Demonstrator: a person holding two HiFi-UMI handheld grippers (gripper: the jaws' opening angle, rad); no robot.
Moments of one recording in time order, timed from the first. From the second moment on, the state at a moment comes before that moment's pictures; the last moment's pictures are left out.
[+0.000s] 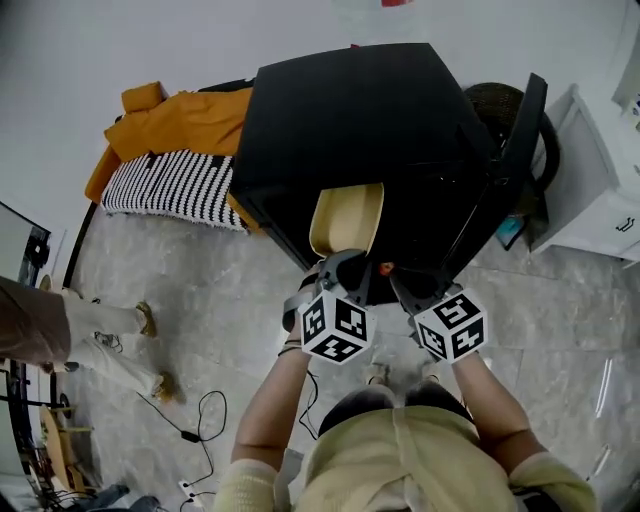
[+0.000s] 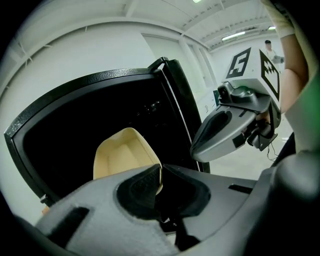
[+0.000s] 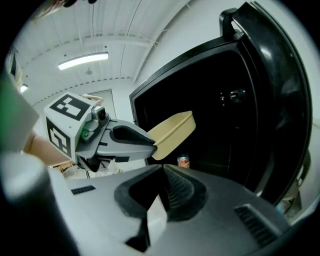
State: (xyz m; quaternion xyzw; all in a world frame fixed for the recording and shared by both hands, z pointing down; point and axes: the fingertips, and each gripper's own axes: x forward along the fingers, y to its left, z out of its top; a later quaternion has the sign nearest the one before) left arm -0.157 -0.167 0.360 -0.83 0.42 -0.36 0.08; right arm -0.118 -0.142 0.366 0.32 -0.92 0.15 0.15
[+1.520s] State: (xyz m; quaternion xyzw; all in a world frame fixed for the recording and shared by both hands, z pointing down) left arm -0.202 -0.024 0.388 -0.81 0.47 -0.36 -0.02; right arm -0.107 -0.080 0.338 0.34 -0.92 0.15 0.11
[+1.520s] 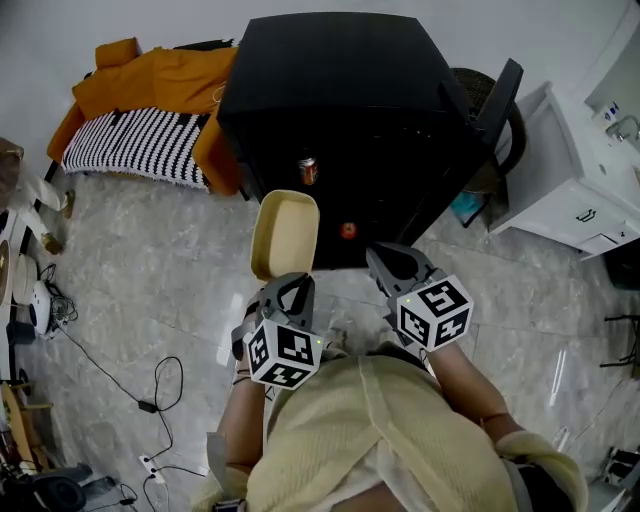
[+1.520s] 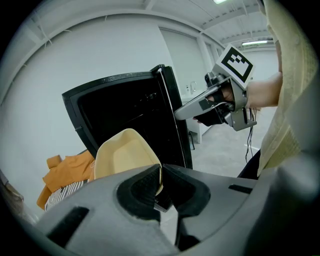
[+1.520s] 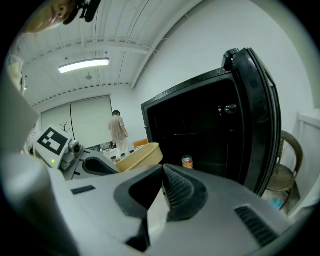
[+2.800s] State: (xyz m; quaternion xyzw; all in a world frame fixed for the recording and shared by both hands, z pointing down) left arm -0.215 -0.010 0.406 -0.80 0.47 -0.36 -0.07; right arm -0.115 -0.087 0.361 0.34 -0.92 0.17 0.12
